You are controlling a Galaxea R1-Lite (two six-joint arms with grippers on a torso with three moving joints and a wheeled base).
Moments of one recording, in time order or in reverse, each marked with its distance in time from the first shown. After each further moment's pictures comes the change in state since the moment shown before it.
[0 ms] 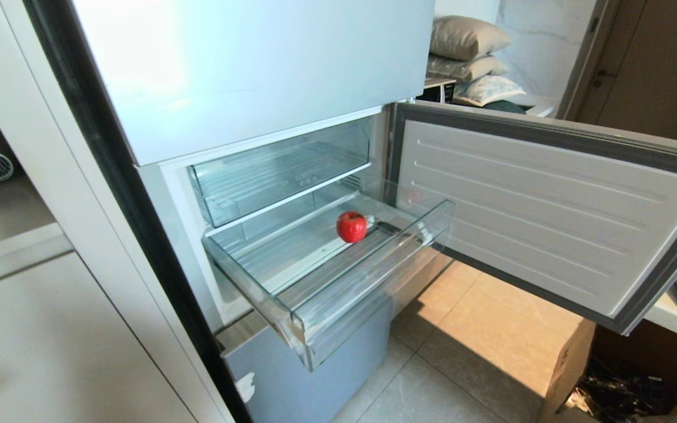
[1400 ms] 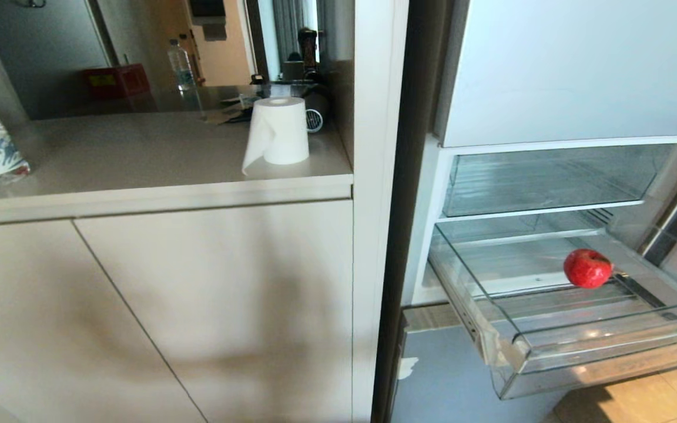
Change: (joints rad) left arm 0.000 0.000 0.000 0.000 0.000 0.000; right arm 0.000 -0.001 0.000 0.000 -0.009 0.055
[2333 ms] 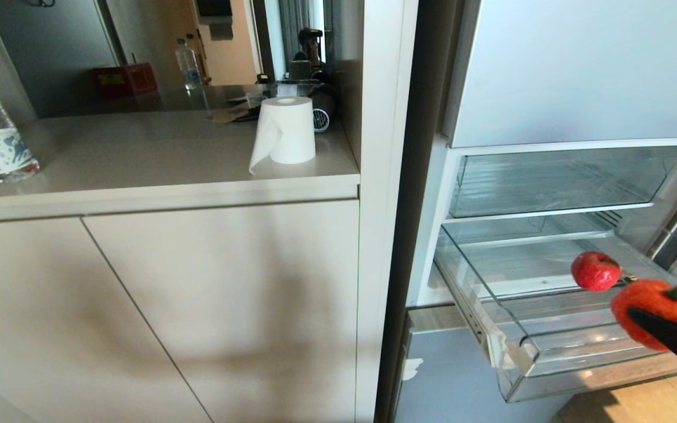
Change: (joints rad) left arm 0.000 0.000 0.000 0.000 0.000 0.000; right arm 0.033 1.003 -0.332 -0.446 0.052 0.166
